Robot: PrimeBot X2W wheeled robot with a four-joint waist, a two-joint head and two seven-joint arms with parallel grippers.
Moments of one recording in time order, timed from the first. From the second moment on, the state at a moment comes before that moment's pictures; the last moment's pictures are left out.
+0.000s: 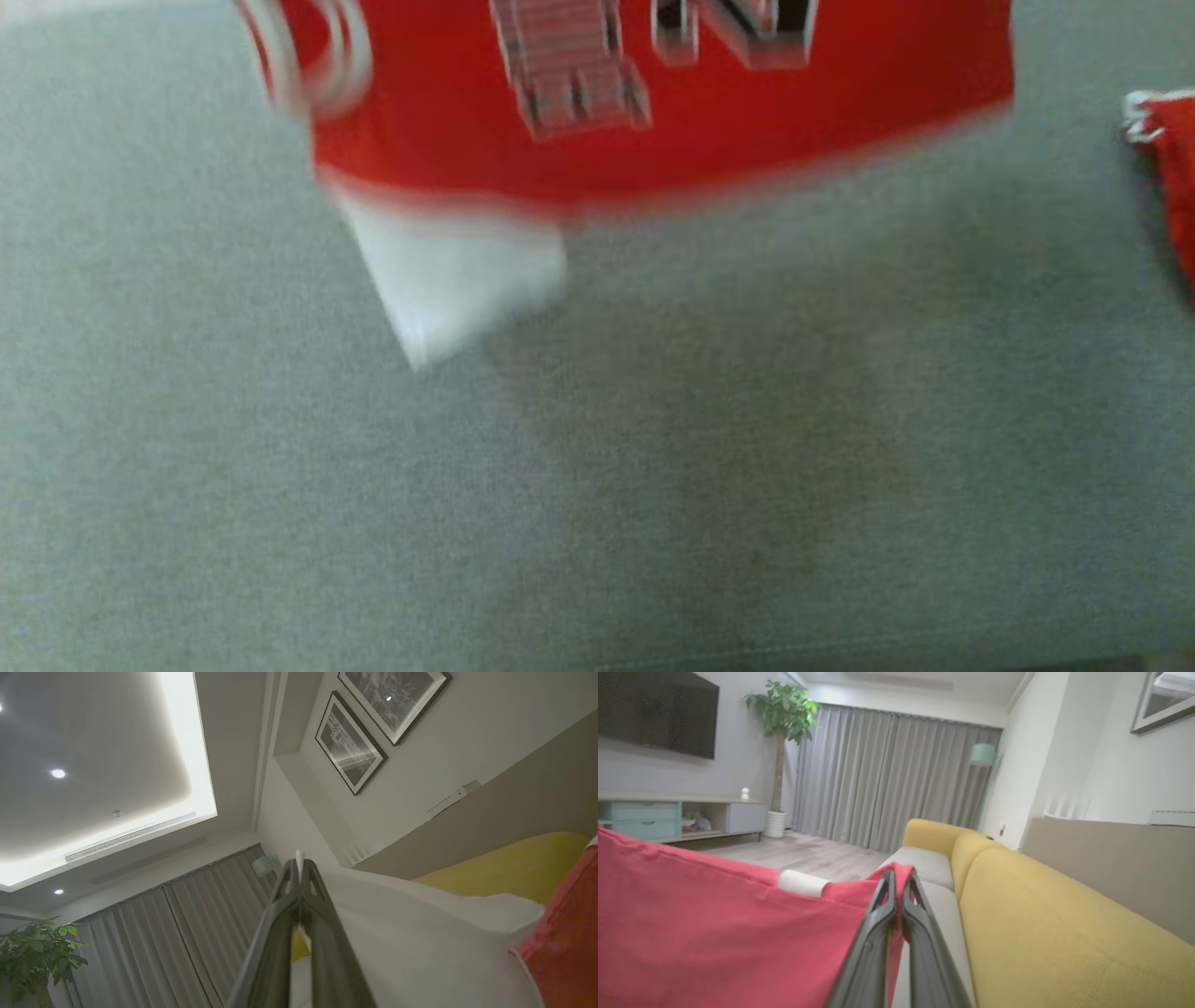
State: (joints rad) left arm -1.48 0.38 -0.51 0.58 -0.23 -0.13 -0.25; right arm -1.41 -0.62 0.79 0.69 0.78 0.12 -0.14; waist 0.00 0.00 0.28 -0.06
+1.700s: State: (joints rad) left arm -0.16 0.59 -0.73 -0.01 -0.42 -0.06 -0.23; right arm -0.01 -0.51 0.12 0.30 0.46 0.12 -0.06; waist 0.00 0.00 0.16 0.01
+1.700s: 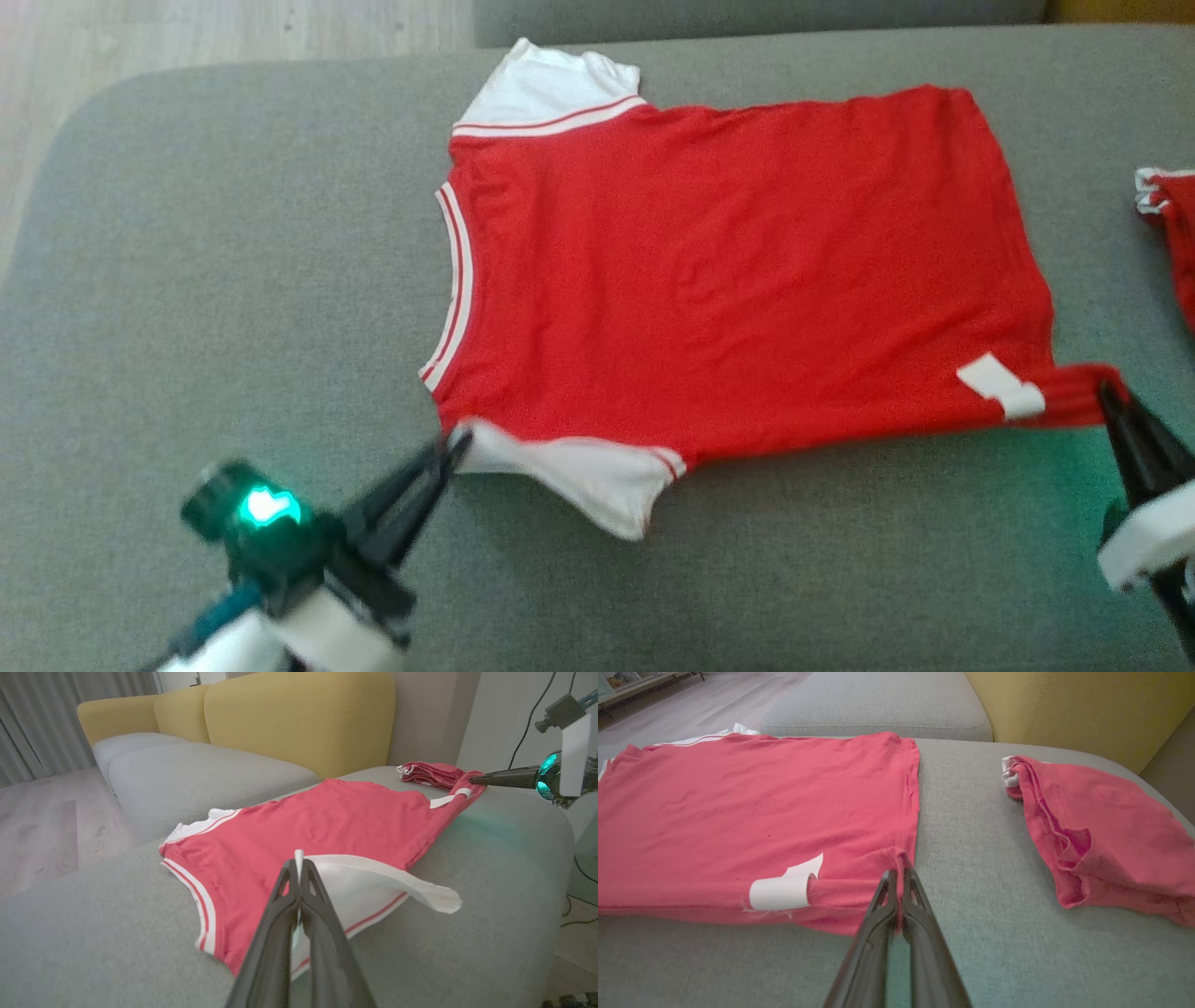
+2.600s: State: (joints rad) left arm -0.70 0.42 -0.70 0.39 -0.42 -0.12 -0.26; right arm -0.52 -0.47 0.28 0.62 0.47 0.12 -0.17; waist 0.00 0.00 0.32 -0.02
